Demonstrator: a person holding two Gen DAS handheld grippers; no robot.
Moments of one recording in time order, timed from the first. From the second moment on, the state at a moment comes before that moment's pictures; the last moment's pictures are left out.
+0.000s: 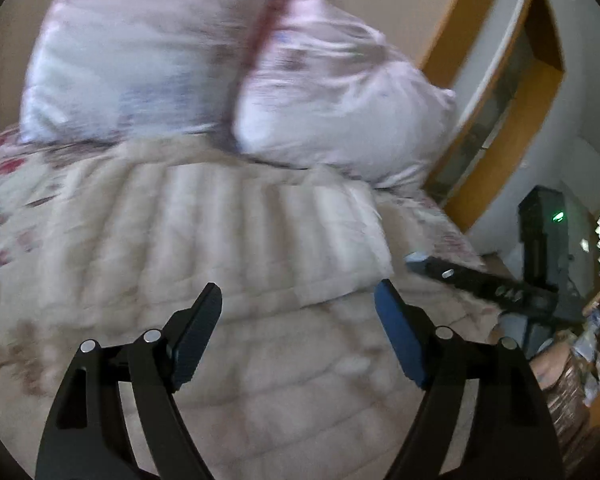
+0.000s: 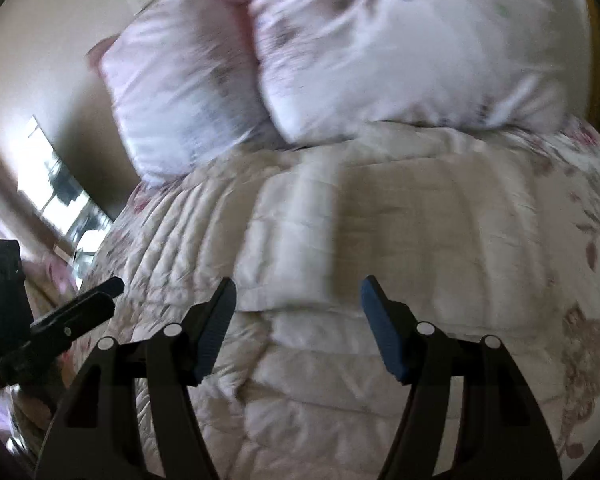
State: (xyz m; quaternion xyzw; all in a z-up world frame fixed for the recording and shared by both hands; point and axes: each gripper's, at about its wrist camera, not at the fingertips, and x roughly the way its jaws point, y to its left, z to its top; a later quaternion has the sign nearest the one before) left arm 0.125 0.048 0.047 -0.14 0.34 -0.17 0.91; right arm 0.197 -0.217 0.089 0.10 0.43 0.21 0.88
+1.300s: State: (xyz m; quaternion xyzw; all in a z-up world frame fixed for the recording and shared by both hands) left arm 0.043 0.189 -0.030 -0.22 0.41 -0.09 0.88; right arm 0.246 -0.233 0.028 0.14 0.48 0.10 0.86
